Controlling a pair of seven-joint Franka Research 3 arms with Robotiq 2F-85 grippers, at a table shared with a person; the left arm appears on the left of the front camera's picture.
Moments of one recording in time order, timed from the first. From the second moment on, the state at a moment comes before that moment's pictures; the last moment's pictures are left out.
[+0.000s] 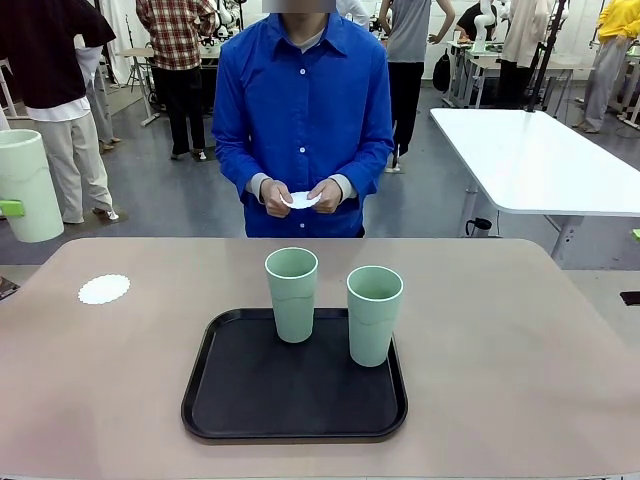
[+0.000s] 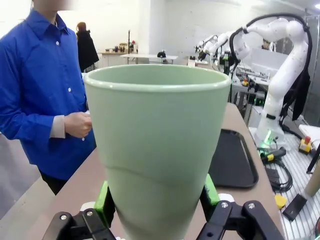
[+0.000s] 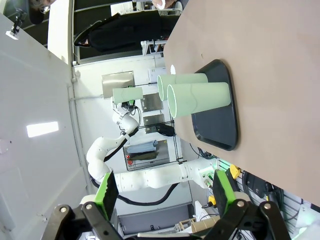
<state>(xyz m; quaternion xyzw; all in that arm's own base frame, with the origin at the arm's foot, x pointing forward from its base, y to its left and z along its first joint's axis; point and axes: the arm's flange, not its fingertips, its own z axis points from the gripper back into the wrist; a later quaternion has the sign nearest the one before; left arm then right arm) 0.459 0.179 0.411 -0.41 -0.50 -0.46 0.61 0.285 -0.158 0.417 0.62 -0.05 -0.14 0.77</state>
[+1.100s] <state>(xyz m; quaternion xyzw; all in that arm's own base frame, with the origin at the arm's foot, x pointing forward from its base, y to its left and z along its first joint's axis) 0.547 0.180 0.263 -0.47 -0.50 -0.48 0.55 0.285 -0.158 0.417 0.62 -0.05 -0.14 0.77</state>
